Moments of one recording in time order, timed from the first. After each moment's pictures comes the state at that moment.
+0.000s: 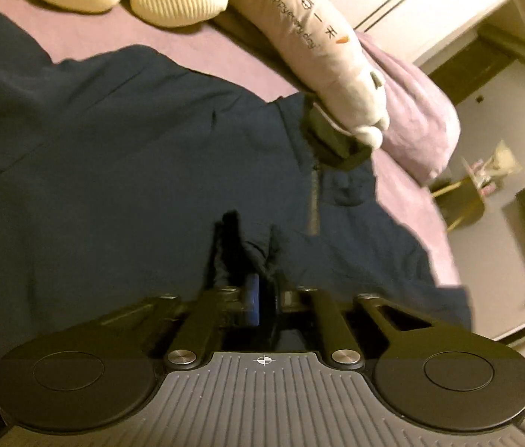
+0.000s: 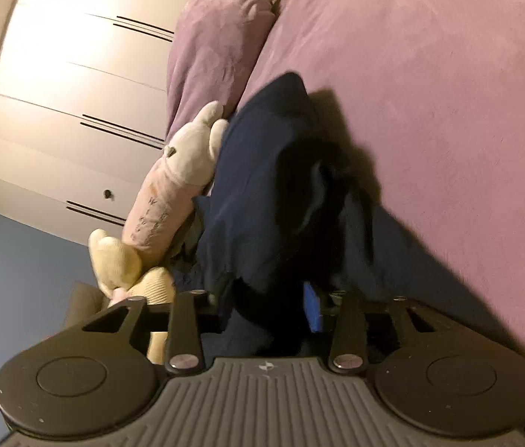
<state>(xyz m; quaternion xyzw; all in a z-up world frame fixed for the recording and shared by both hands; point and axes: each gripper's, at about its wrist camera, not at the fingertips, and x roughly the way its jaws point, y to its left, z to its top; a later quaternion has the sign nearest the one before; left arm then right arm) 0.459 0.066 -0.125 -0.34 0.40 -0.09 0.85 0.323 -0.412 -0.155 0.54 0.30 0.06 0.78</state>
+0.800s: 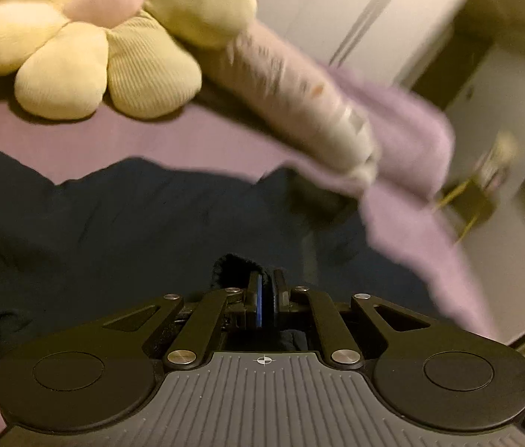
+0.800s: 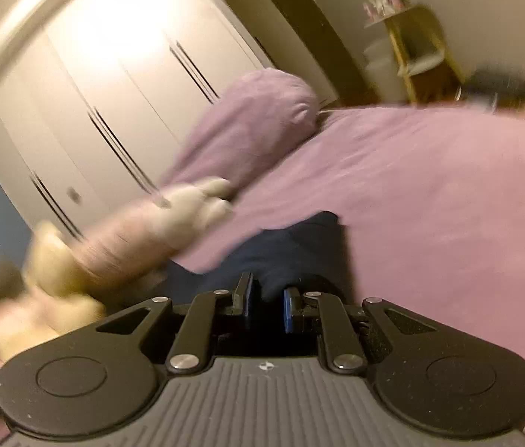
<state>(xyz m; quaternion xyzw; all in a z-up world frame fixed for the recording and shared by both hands) 0.461 0.068 -0.079 -0.20 0.35 -0.06 0.91 0.347 -0.379 -0.102 0.29 0.21 -0.06 0.93</state>
